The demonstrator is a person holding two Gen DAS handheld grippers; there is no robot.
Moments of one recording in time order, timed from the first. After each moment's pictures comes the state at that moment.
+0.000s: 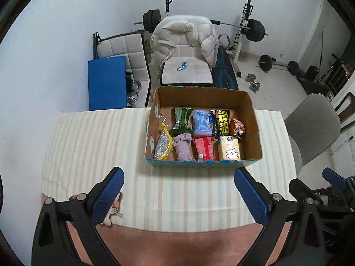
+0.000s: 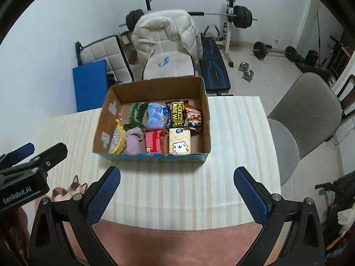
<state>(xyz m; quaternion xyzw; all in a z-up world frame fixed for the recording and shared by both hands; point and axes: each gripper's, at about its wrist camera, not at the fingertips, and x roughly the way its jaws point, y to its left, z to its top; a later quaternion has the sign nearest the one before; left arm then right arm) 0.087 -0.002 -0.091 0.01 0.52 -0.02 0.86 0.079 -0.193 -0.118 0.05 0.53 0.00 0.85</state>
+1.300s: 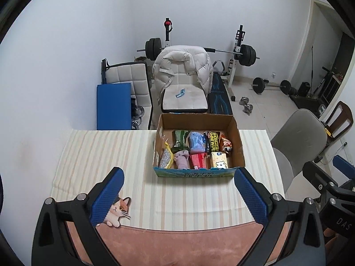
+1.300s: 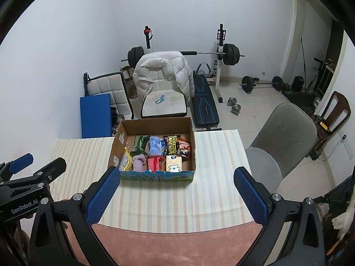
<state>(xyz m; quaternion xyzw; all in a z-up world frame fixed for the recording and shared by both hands) 0.017 0.006 -0.012 0.00 0.44 -0.02 0.90 -0.010 -0.191 0.011 0.03 0.42 -0.02 0.91</state>
